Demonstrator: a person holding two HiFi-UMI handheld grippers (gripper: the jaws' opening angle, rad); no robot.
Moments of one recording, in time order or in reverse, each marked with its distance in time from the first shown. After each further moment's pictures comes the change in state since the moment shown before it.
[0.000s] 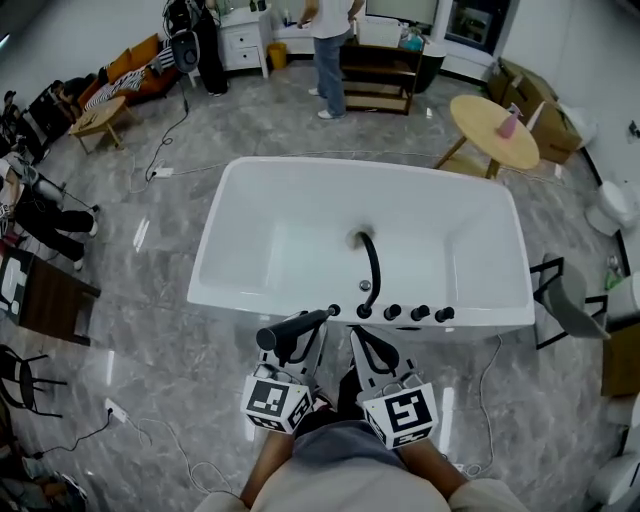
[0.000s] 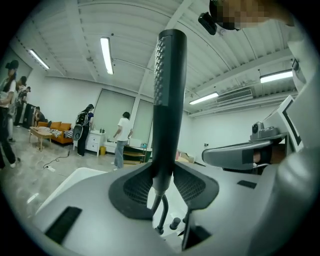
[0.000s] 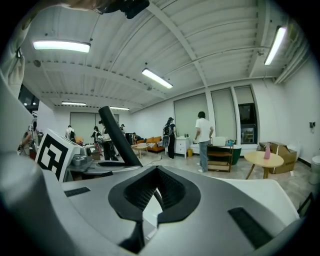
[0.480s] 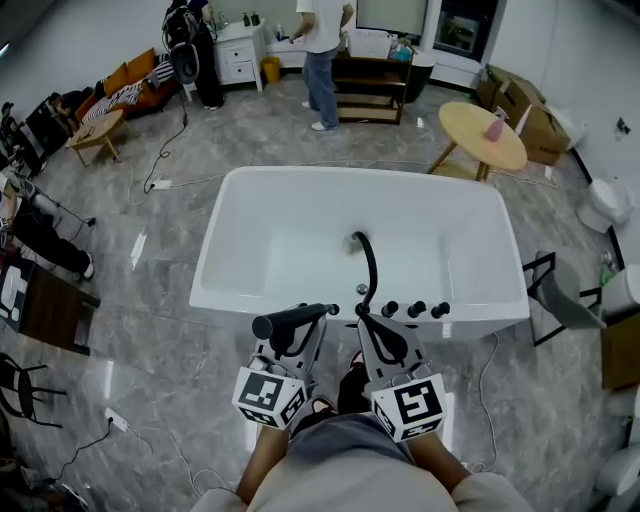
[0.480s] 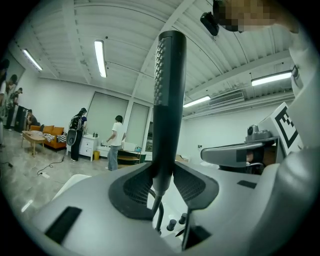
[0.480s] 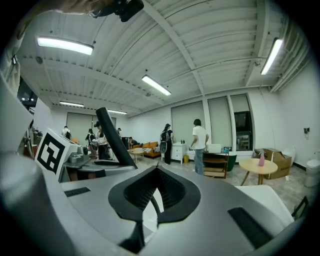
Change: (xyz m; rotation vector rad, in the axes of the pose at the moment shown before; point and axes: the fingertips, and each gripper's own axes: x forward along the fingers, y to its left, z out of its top) left arm -0.028 -0.017 0.038 0.038 -0.035 -0.071; right arm -0.034 0.007 0.036 -0.026 -0.073 -0.054
